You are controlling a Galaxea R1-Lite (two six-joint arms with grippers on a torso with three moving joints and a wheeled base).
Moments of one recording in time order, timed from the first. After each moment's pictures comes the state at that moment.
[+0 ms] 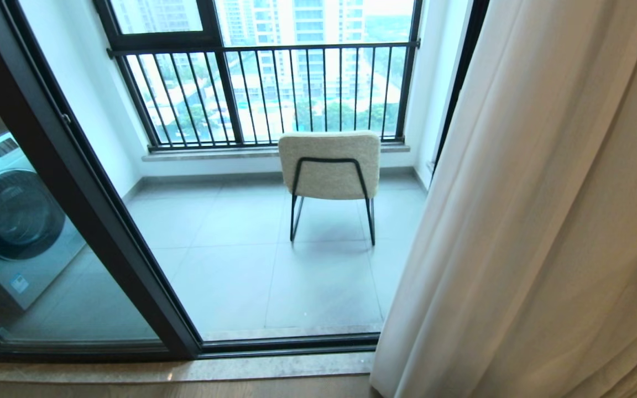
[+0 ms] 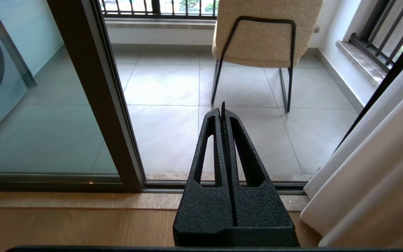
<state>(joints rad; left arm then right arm) 0.00 0.00 0.00 0.00 0.02 -0.05 -0.83 2.07 -1.68 -0.88 -0.09 -0.10</state>
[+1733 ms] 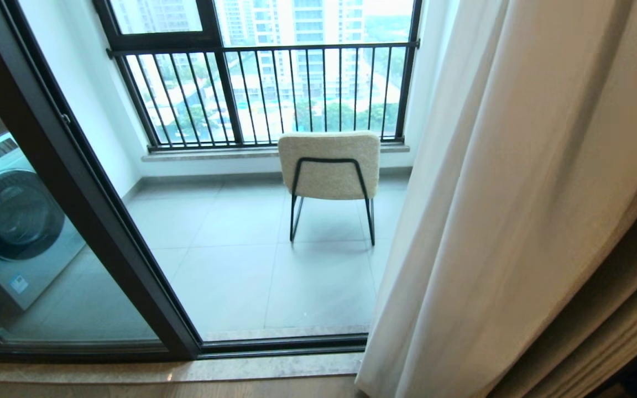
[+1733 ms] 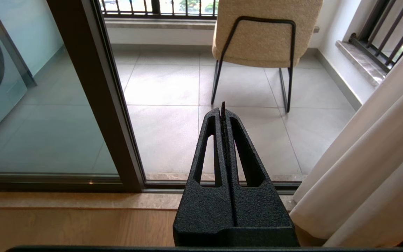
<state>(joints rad) 0.00 0.00 0.00 0.00 0.02 -0.05 -0.30 1.42 -1.01 -0.72 0.29 -0.05</state>
